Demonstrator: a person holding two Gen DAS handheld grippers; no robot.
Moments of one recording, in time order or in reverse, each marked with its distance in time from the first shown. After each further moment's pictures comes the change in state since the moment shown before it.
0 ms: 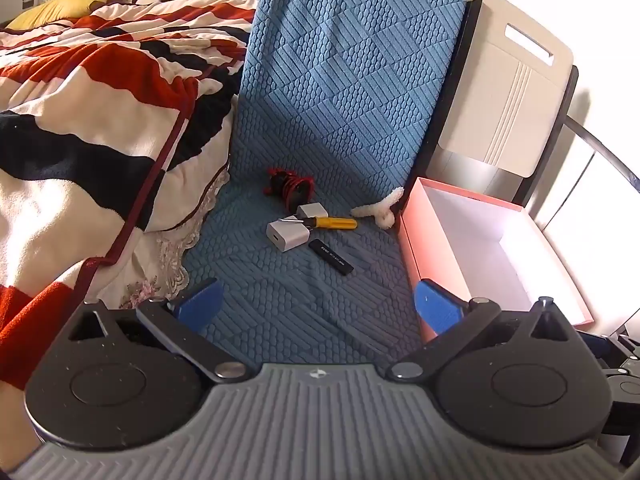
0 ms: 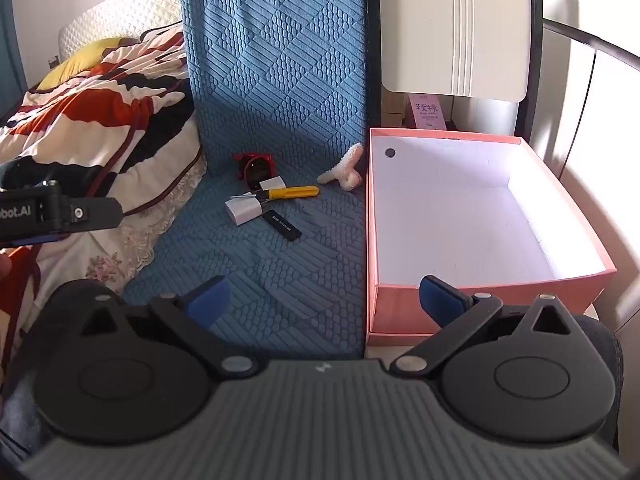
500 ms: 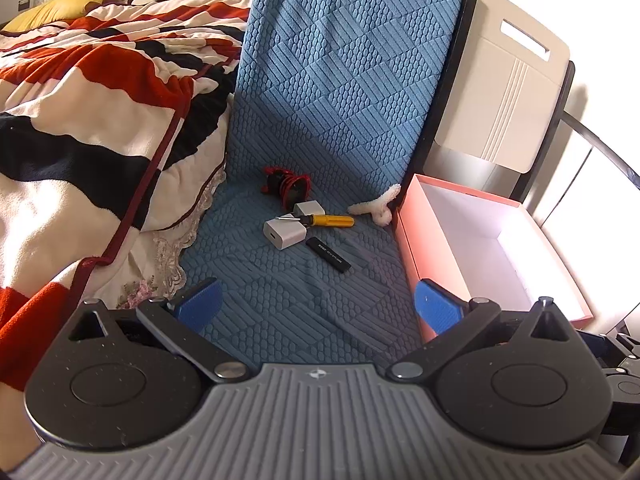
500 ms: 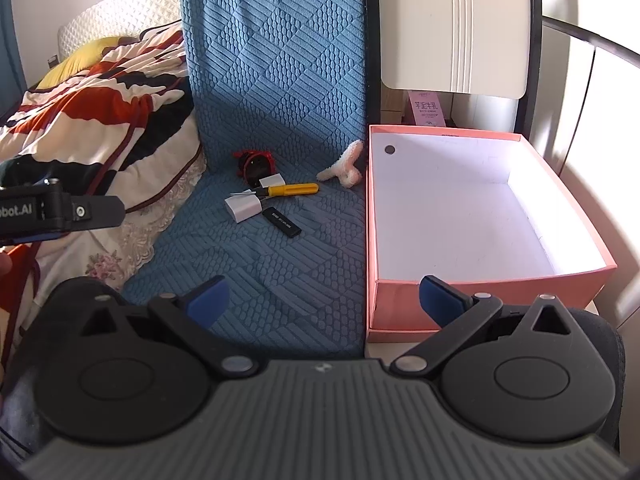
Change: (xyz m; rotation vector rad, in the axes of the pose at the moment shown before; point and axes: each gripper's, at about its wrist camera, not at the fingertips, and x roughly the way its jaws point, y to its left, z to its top) left arm 0.002 -0.002 -0.001 0.012 0.005 -0.004; right arm -0.003 -0.001 -0.002 0.005 0.005 -0.006
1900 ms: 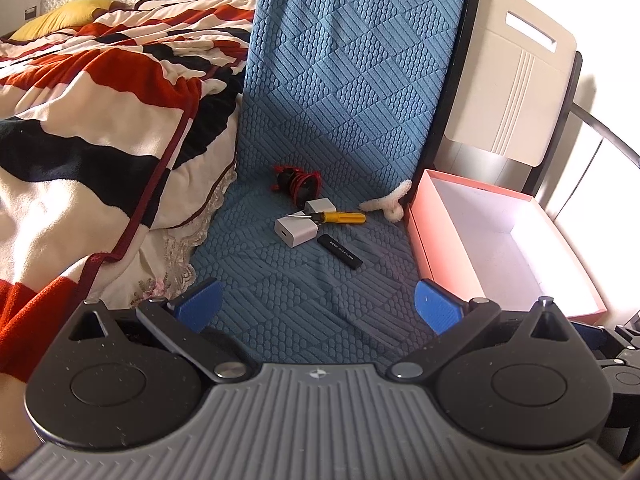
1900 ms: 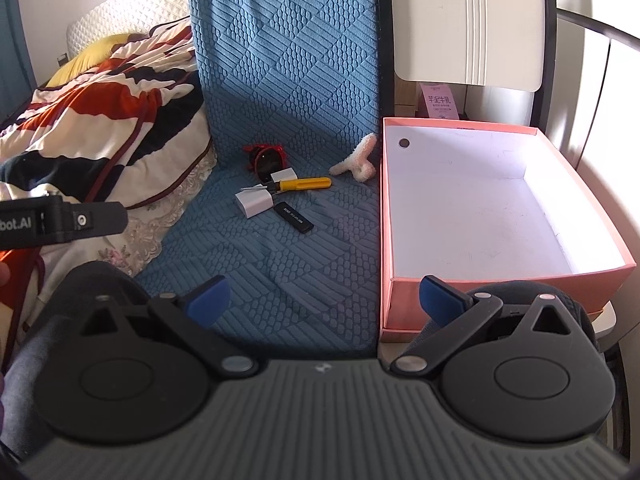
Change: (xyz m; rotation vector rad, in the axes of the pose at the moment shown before) left arm 0.001 -0.005 -0.007 0.016 -0.002 0.047; right arm 0.010 0.000 -0.002 0.003 0.009 0.049
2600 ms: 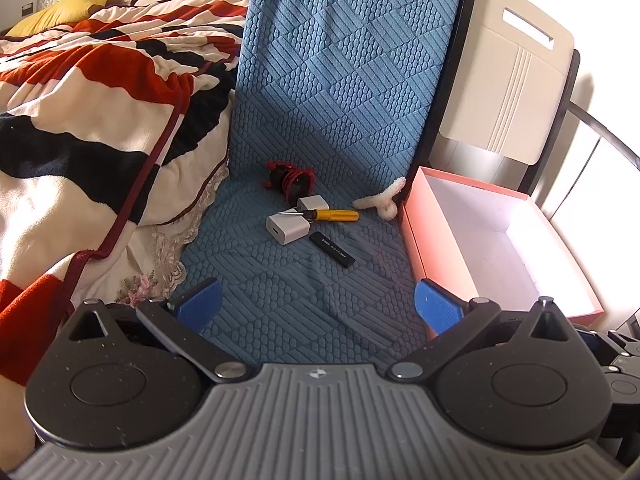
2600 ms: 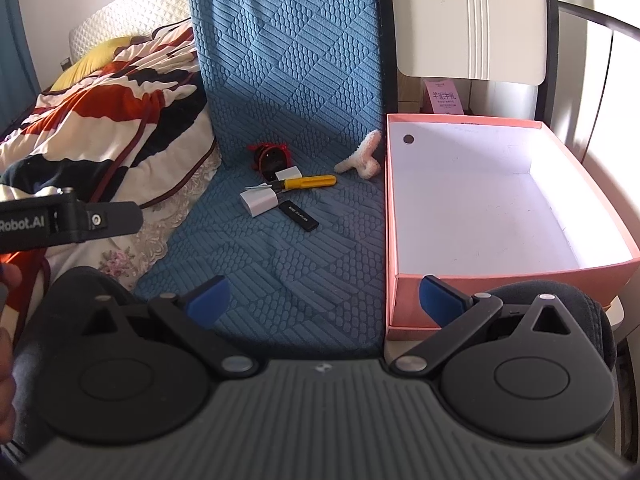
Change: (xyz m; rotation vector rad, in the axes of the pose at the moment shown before) left arm 0.009 -0.006 0.000 -0.002 0.010 -0.015; right arm 0.003 -0.001 -0.002 0.010 0.011 0.027
